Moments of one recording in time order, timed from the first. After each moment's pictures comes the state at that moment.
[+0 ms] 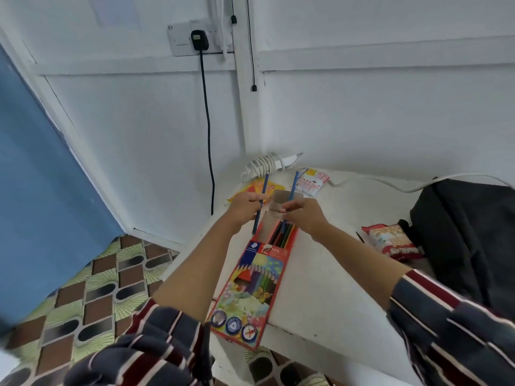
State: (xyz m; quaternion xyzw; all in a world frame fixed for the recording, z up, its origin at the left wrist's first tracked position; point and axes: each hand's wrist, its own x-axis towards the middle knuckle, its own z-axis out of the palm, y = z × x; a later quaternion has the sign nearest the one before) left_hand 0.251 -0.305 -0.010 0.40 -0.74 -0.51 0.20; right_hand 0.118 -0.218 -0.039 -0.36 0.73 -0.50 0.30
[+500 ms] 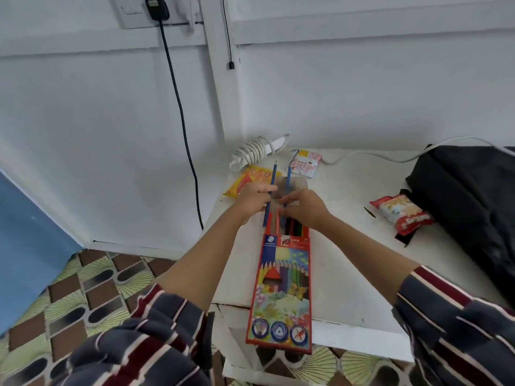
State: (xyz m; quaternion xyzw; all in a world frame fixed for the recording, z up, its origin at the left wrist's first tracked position) left_hand 0.242 -0.351 -0.037 0.30 -0.76 -0.56 0.12; right_hand 0.146 -0.238 -0.051 -0.45 0.84 -0.29 0.11
